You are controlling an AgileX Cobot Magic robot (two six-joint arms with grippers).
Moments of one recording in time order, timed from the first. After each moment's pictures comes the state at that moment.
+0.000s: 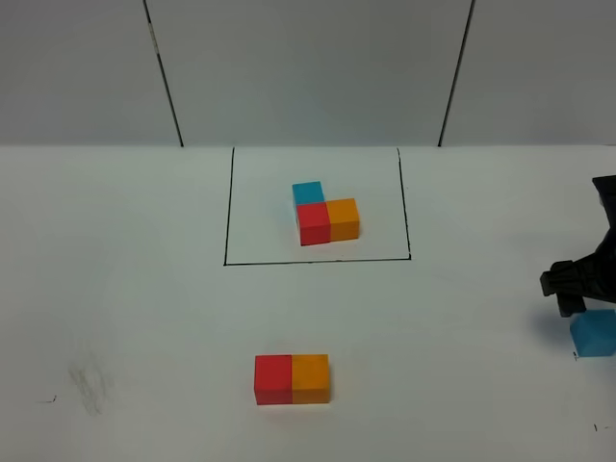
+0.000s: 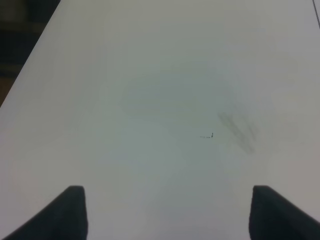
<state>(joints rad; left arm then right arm) 0.12 -0.01 -0.51 0.08 1.08 -0.04 0.06 1.76 -1.04 -0.22 0.67 0.21</state>
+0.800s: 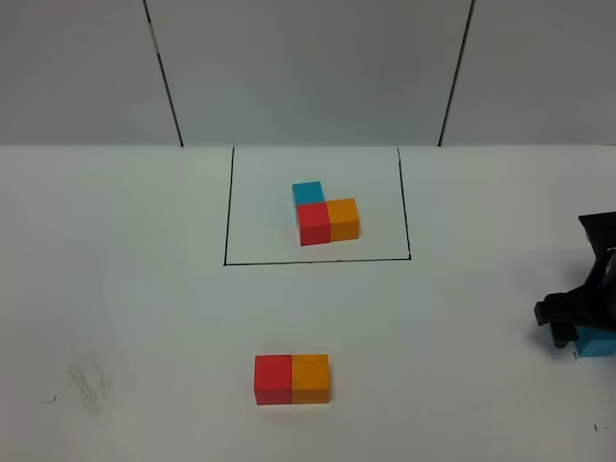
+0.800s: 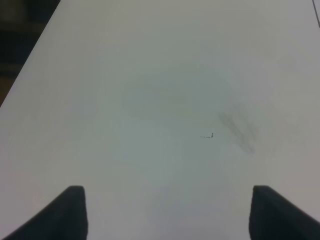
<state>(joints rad) 0.12 -0.01 -0.51 0.08 1.08 -0.04 0.04 1.91 -1.02 -0.22 0.59 0.19</state>
